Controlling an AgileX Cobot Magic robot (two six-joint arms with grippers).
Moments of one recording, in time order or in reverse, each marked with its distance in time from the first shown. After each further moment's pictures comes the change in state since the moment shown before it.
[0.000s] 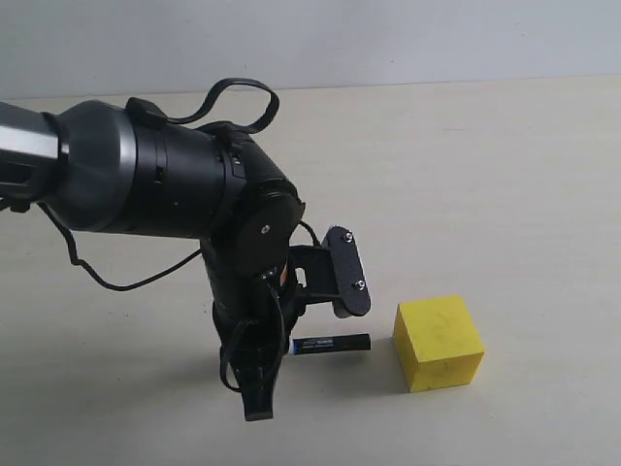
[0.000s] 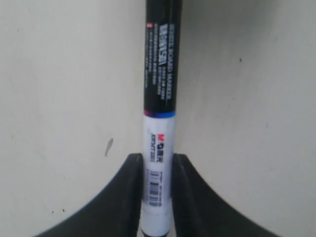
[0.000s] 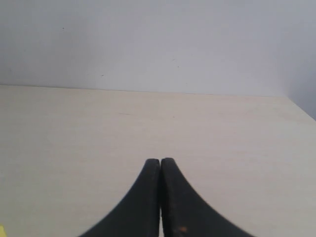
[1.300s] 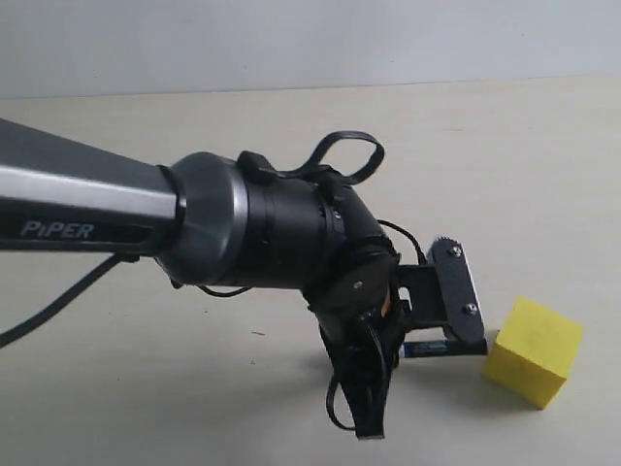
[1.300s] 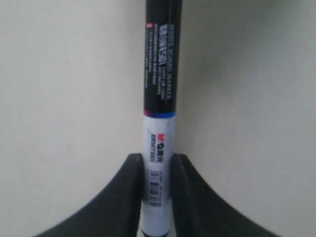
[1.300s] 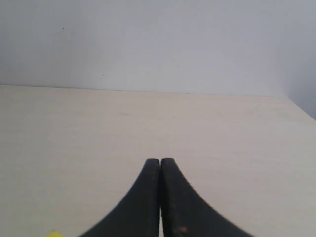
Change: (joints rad) left arm -0.152 0.113 -0.135 0.007 -0.220 -0.043; right arm 0.000 0.000 0.000 0.000 0.000 0.000
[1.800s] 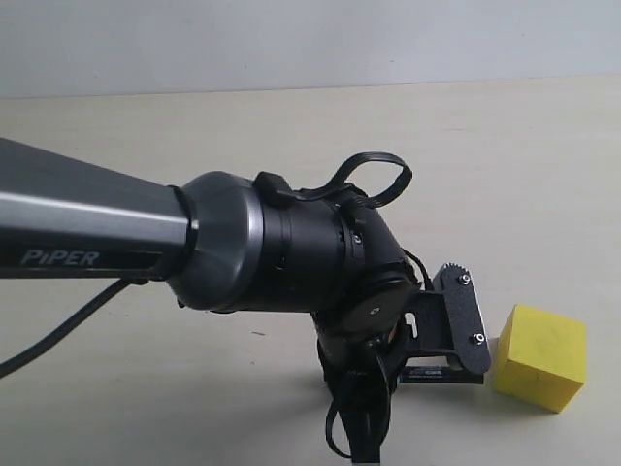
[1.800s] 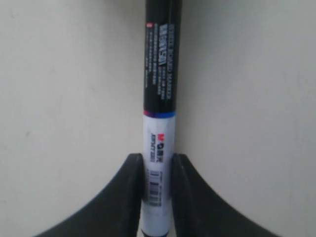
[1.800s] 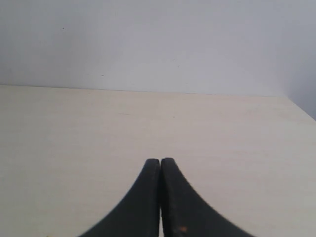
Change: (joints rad) left arm -0.038 0.000 -0.004 0.021 0.090 -0.029; right arm 0.000 0.000 0.000 0.000 0.000 0.000
